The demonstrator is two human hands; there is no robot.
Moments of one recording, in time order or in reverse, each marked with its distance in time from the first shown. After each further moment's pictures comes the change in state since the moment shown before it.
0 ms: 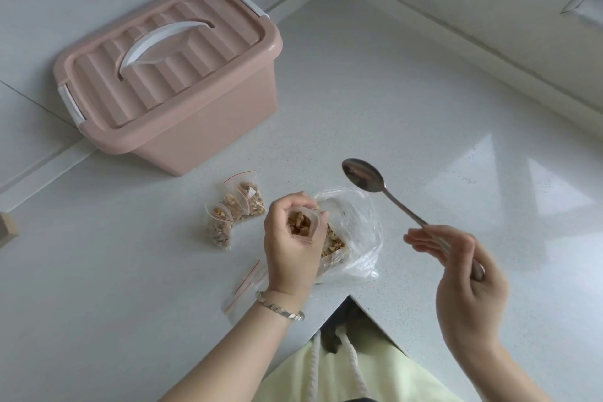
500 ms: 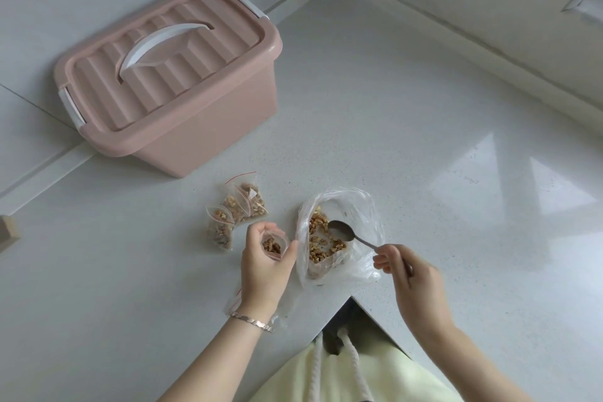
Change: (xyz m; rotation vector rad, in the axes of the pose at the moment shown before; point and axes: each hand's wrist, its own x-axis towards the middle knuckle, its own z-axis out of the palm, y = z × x) left_hand -0.015 -0.050 -0.033 0.115 -0.148 -0.393; right_hand -0.010 0.062 0.002 -0.417 -0.363 0.222
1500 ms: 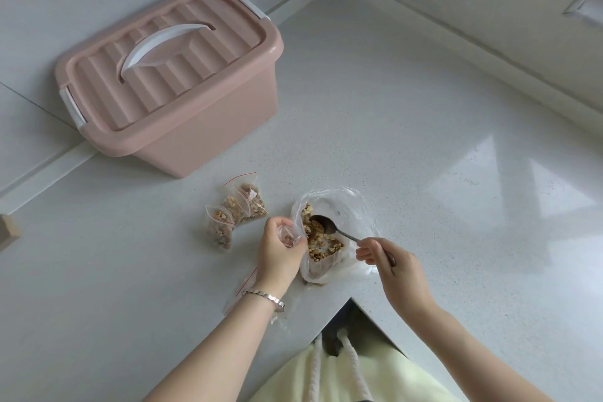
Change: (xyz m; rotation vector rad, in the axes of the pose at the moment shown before) left_hand 0.019 -0.001 0.022 0.047 -0.143 -0.221; right_hand 0.021 0.007 0.012 -0.006 -0.161 -0.017
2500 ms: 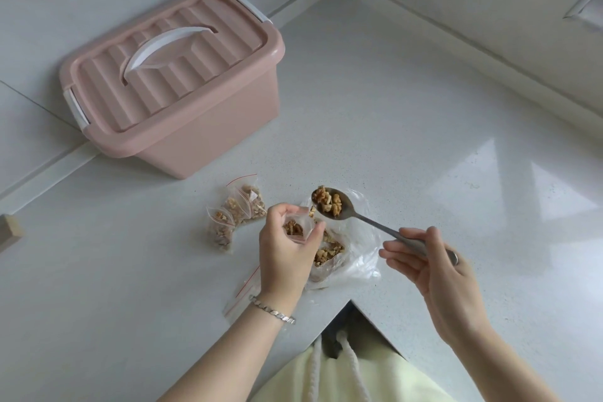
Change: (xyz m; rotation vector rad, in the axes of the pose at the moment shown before) left_hand -0.023 0.034 -0.001 -0.030 0.190 0.426; right_hand -0.020 -0.057 -0.039 0.804 0.167 0.245
